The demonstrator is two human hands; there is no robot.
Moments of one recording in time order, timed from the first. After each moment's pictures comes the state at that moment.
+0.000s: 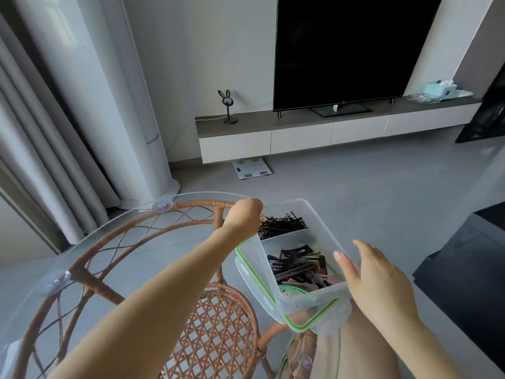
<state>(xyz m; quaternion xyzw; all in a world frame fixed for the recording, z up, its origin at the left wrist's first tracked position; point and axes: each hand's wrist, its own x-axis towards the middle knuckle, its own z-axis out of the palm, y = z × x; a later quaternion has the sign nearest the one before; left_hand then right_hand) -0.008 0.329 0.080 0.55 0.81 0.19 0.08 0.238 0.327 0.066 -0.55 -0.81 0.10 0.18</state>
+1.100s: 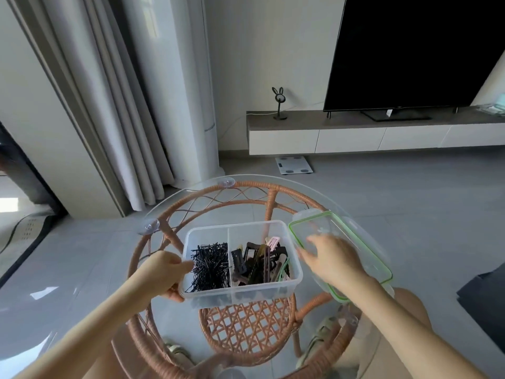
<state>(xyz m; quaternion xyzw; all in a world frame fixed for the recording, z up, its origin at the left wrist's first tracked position) -0.067 0.034 0.074 0.22 0.89 0.29 0.29 0.131 0.265 0.052 -0.35 -0.92 0.10 0.11</state>
